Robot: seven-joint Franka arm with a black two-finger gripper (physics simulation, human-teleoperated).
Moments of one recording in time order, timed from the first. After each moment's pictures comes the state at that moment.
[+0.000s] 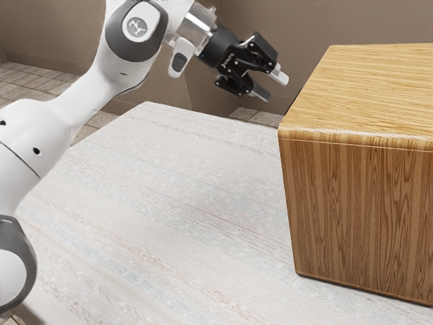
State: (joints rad) arm 0.40 0.67 -0.67 -0.74 -0.24 1.77 2.90
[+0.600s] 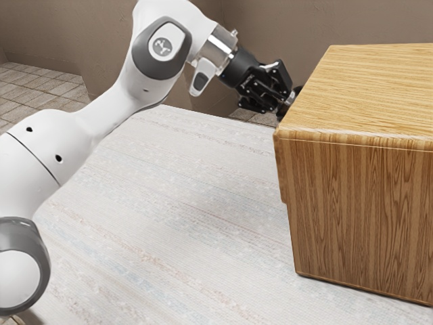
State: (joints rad) arm 0.38 0.70 -0.67 -0.78 -0.25 1.79 2.90
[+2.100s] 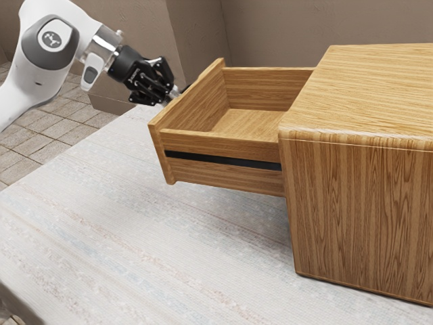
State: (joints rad) arm 0.91 0.55 -0.83 -1.01 -0.25 1.74 2.90
